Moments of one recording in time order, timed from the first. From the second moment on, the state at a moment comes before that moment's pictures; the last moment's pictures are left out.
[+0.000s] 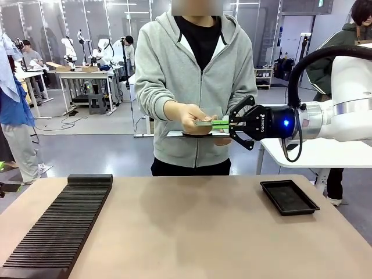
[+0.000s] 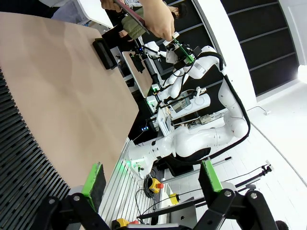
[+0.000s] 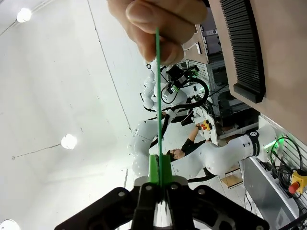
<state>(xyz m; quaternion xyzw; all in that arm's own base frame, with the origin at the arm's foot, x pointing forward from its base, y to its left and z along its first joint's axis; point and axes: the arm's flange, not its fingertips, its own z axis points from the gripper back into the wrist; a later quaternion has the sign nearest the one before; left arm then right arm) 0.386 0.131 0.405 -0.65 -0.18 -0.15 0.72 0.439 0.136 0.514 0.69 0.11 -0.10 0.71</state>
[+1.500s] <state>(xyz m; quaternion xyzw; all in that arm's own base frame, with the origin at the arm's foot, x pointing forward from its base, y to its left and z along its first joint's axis) 0.386 0.131 0.405 -0.65 -0.18 -0.15 0.72 0.439 0.136 0.514 0.69 0.11 -0.10 0.71</state>
